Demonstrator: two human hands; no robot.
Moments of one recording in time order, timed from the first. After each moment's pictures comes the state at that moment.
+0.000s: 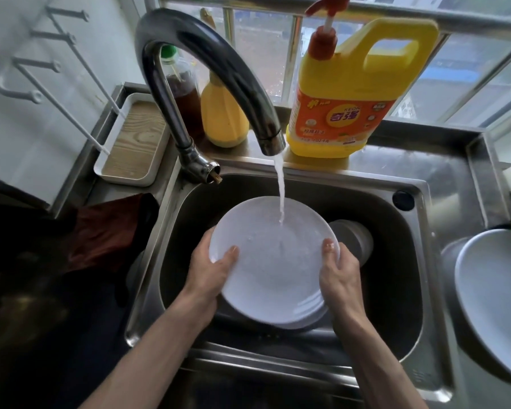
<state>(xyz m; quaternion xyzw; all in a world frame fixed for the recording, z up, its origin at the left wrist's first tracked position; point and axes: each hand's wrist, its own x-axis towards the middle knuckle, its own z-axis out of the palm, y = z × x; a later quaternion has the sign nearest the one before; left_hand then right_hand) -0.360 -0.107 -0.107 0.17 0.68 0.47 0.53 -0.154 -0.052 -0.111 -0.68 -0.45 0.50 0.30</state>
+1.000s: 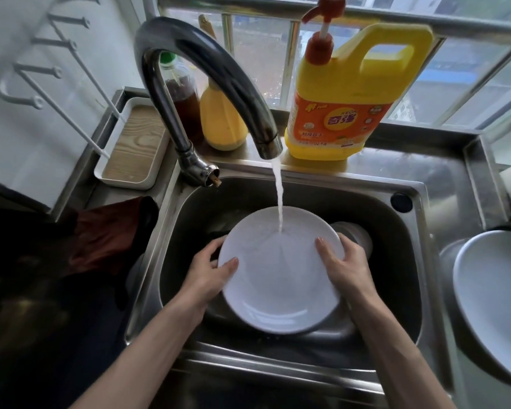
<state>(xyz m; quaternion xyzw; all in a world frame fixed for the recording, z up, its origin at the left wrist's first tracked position) -0.367 -0.104 -0.107 0.18 0.73 0.35 0.56 -0.143 -0.025 -0.101 -0.67 -0.47 0.52 0.26</state>
